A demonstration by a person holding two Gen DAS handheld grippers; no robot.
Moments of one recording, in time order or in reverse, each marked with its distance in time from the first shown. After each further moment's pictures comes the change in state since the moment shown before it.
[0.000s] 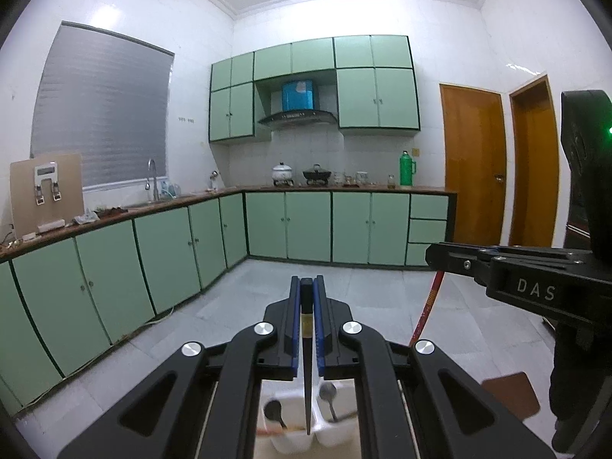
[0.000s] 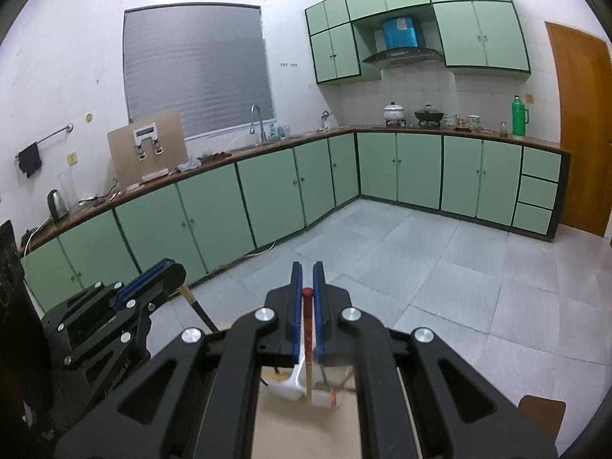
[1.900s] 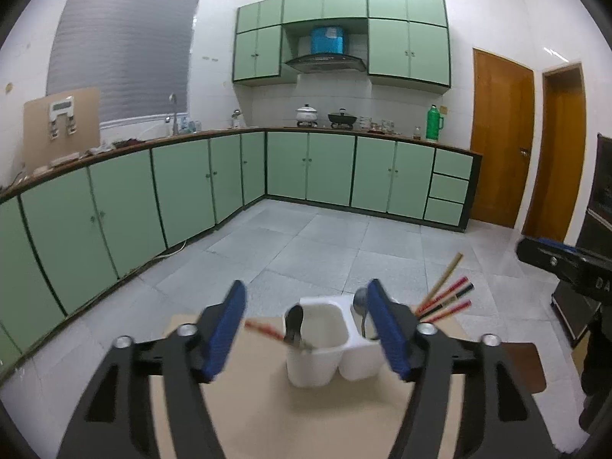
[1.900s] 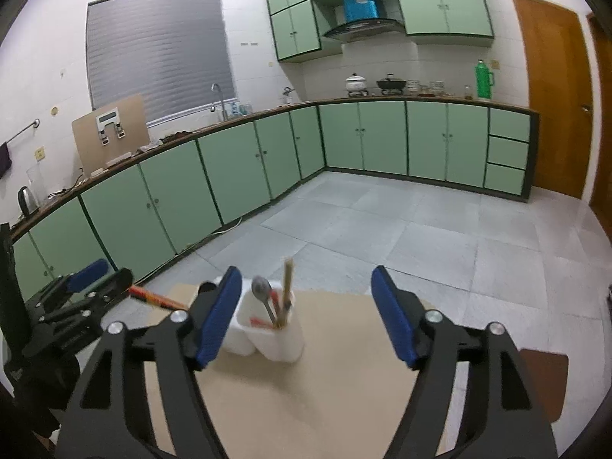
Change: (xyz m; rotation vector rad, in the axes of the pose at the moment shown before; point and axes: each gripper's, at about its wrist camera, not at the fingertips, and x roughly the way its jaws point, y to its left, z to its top) left arm 0.014 0.037 -0.116 -0.096 0.209 0.059; right arm -0.006 -0.043 -0.133 0.098 0.067 -0.108
